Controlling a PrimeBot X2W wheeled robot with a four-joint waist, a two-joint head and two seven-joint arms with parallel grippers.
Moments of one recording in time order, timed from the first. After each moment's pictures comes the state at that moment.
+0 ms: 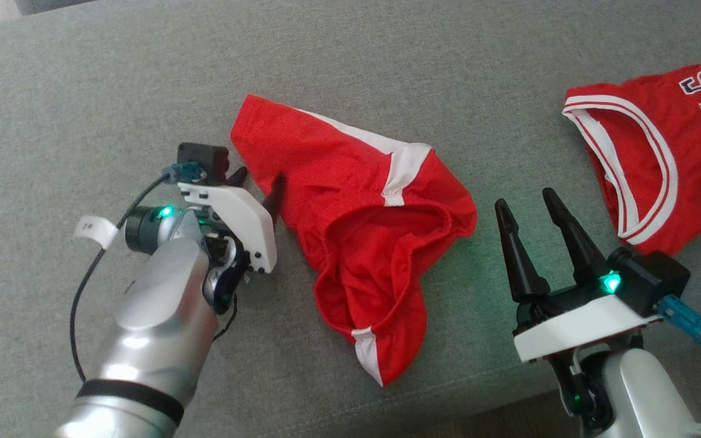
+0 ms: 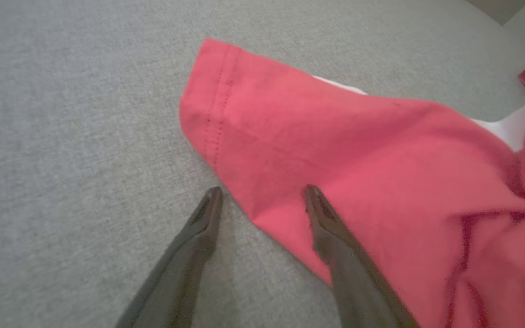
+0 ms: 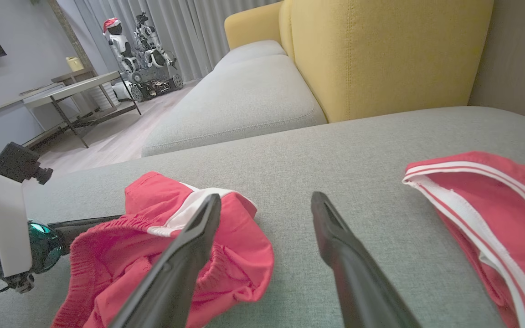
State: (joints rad) left arm -0.65 0.04 -0.44 0.81 -0.36 -0.05 0.06; right arm -0.08 -0.07 0.19 0.00 0.26 0.13 -0.05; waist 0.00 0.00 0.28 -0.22
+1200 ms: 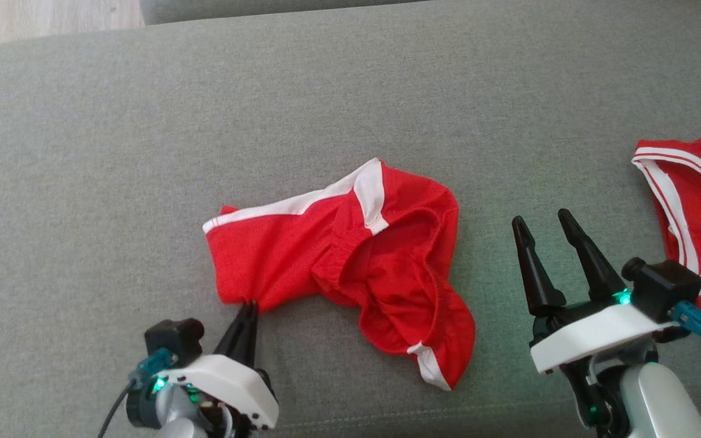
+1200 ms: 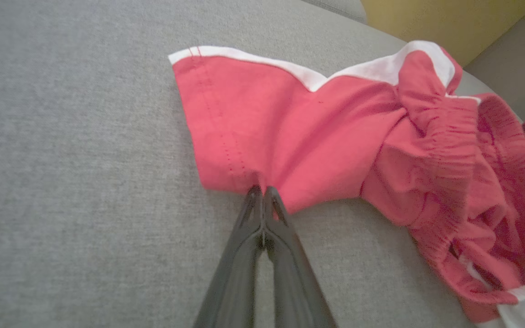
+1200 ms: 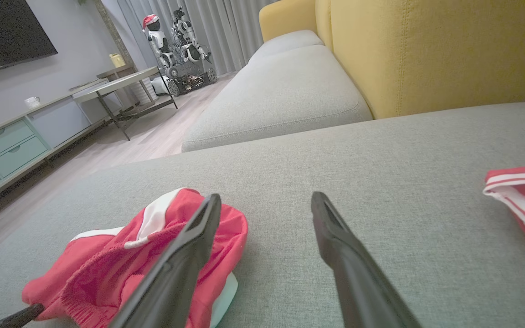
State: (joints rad) left arm -0.03 0.13 -0.43 0.23 -0.51 0.14 -0.10; right arm -0.03 -0.08 0.15 0.00 0.30 0.13 0.02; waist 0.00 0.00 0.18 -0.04
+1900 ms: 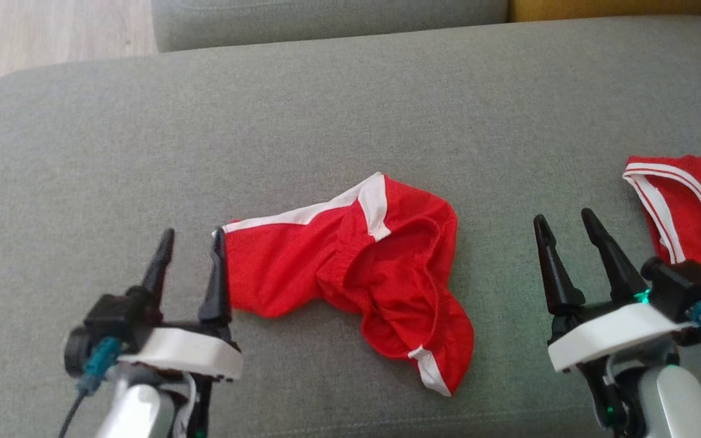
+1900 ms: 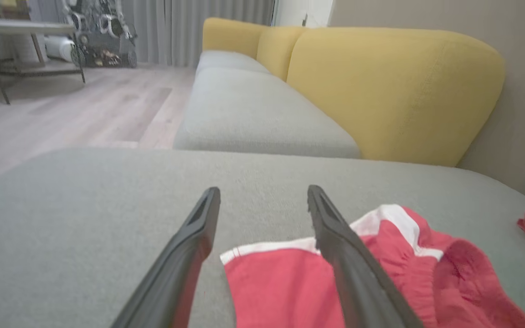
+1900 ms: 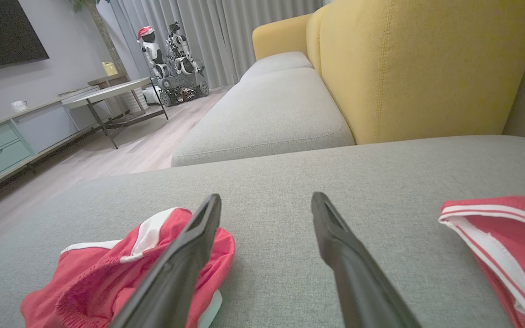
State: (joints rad) left arm -0.05 0.19 -0.37 0.05 -0.38 0.21 -0.24; right arm -0.02 -0.08 0.09 -0.03 0.26 0.13 0.05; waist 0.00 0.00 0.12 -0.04
